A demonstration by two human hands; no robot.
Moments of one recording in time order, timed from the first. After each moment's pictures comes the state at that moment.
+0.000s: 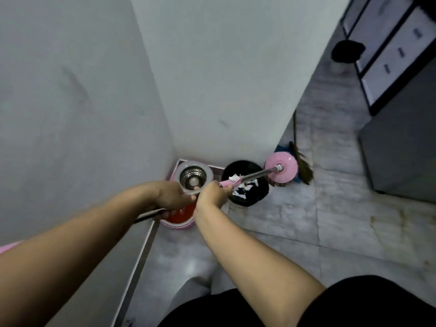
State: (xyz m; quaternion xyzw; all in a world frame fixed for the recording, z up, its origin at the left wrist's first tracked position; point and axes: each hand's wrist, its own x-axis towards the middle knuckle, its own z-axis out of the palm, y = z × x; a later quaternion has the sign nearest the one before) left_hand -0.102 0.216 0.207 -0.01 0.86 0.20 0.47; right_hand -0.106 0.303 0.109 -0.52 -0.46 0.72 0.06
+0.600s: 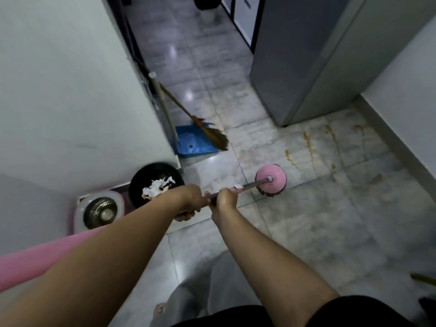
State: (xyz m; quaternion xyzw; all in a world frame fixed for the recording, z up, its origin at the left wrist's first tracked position) left_hand -0.135 0.603 0.114 0.14 0.82 0.05 0.55; right_hand -0.073 0.667 0.031 -0.60 -0.20 0.76 0.15
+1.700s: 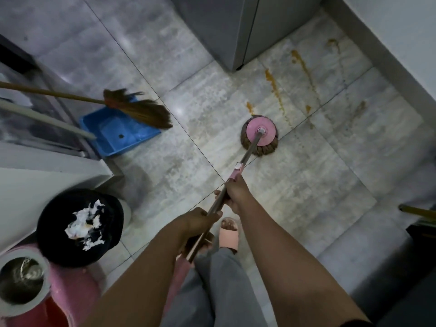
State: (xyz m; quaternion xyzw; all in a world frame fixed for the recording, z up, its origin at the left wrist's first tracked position) left_hand -0.118 0.835 -0.108 0.01 0.68 0.10 0.72; right_hand -0.037 0.942 -0.201 -0.66 -0.23 0.72 0.02
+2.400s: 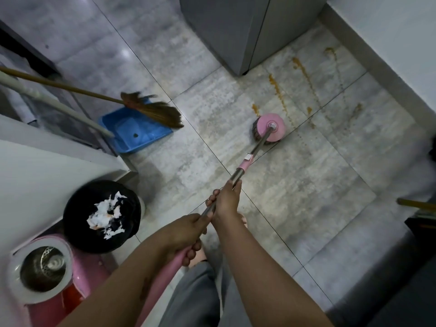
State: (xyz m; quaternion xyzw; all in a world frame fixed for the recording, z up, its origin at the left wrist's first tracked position) left_hand -0.143 0.734 -0.040 0.03 0.68 0.13 0.72; right_hand -0.077 0.823 -0.142 -0.68 -0.13 0.69 0.21
